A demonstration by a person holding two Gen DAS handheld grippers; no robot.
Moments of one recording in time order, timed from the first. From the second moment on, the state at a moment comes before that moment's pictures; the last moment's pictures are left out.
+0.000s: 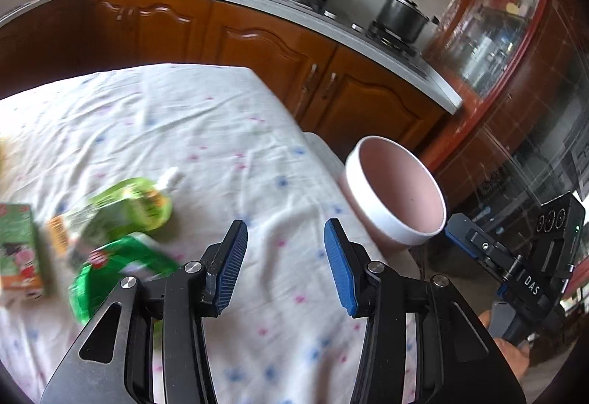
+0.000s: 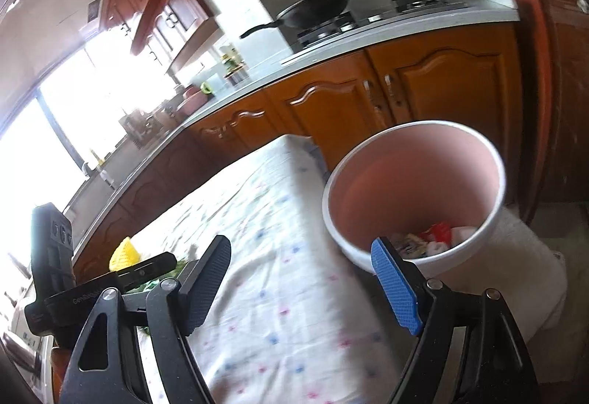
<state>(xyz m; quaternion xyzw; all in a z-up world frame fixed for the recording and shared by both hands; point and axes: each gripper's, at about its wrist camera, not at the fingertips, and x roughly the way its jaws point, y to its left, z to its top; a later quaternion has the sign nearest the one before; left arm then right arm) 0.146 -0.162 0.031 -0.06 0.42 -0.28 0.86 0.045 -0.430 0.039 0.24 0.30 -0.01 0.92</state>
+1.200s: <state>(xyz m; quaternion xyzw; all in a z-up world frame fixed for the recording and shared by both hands) 0.138 0.042 0.012 -0.13 0.42 -0.11 0.89 0.119 -0.277 0.009 0.21 0.37 0.14 0.90</state>
